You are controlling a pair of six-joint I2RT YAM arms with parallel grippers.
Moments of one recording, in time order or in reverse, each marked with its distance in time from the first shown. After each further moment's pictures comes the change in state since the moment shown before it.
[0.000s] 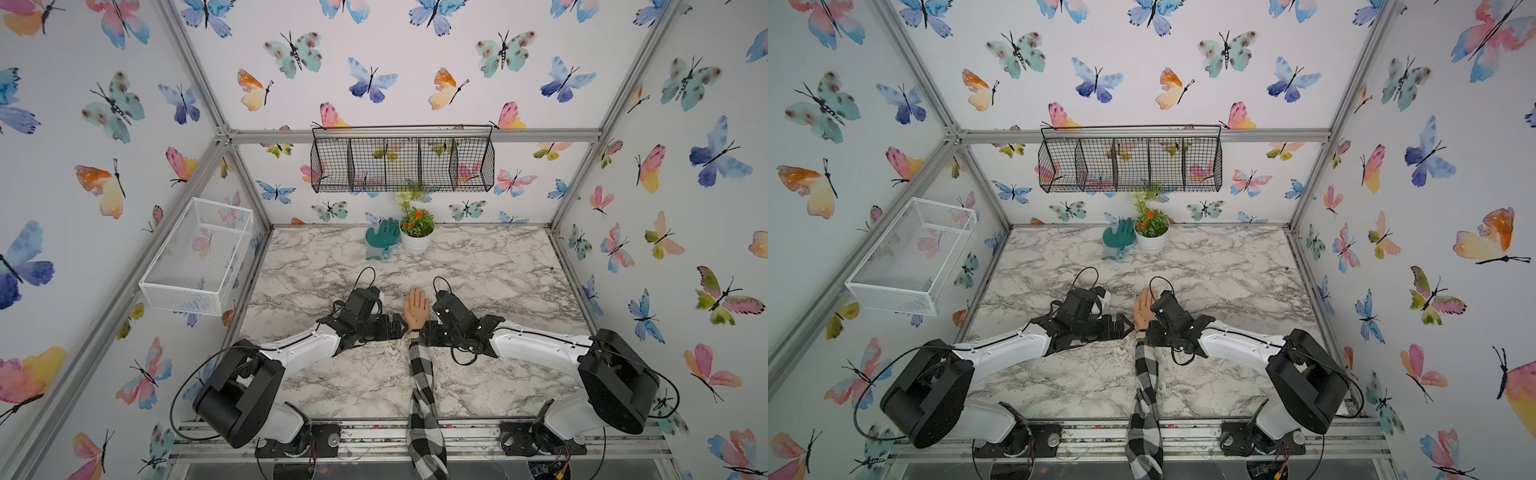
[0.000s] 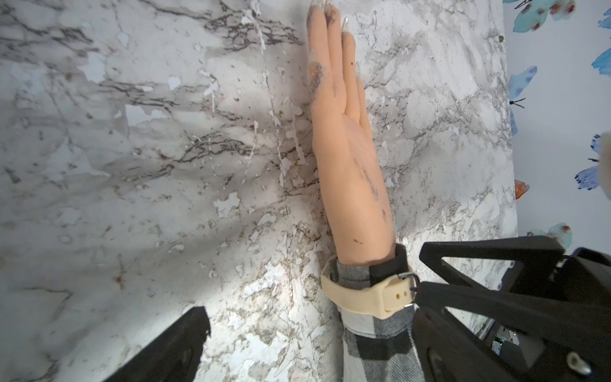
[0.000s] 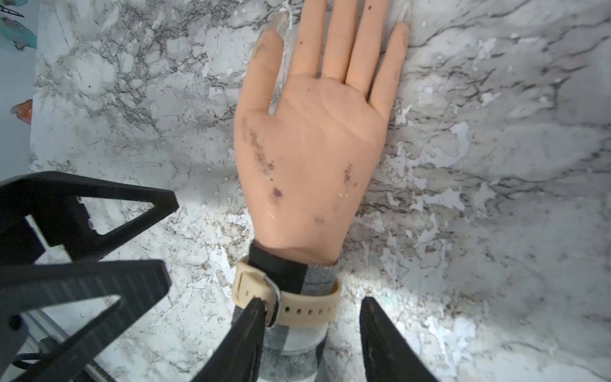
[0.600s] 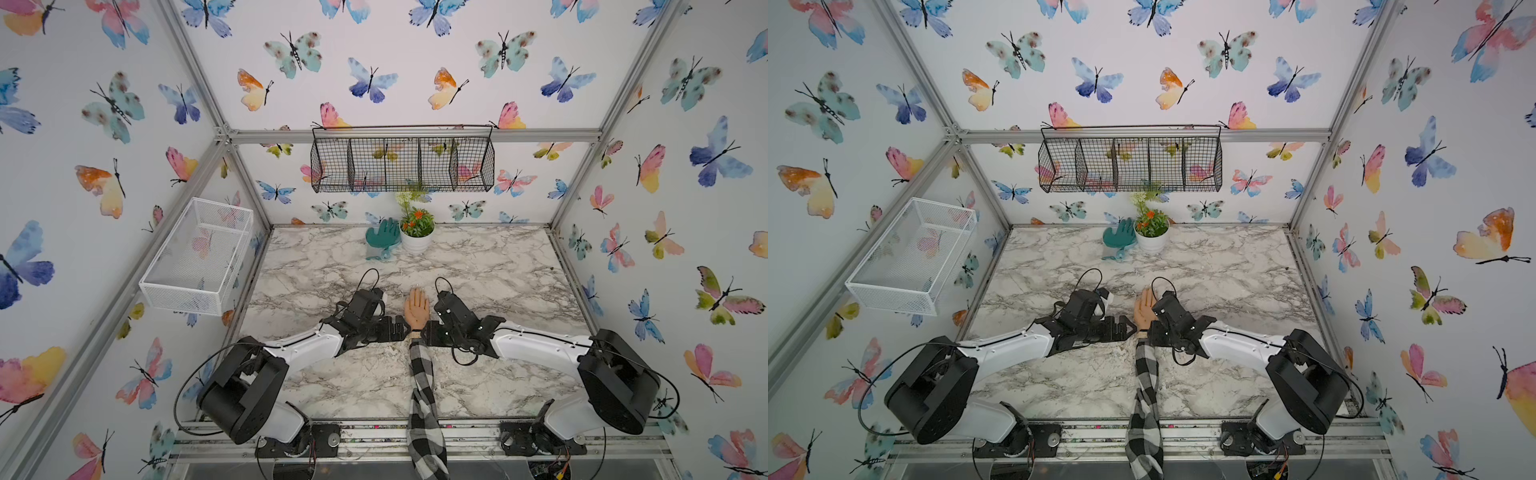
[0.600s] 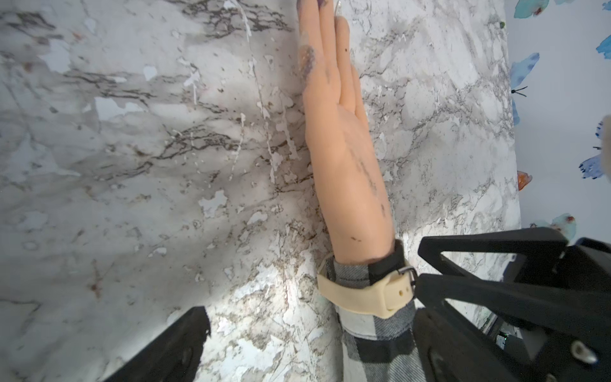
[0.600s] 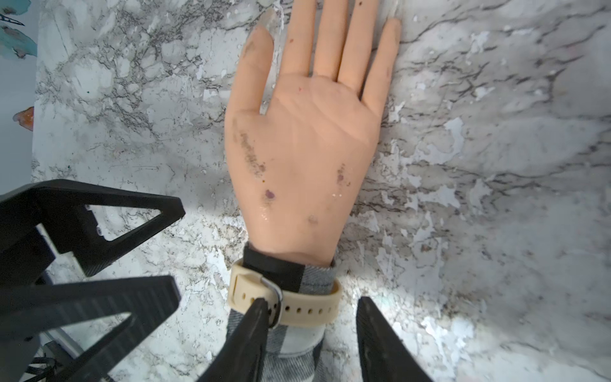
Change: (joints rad) left arm -0.022 0.027 0.000 0.025 0.001 0.010; right arm -0.011 -0.007 0.018 -0.013 -0.007 -0.005
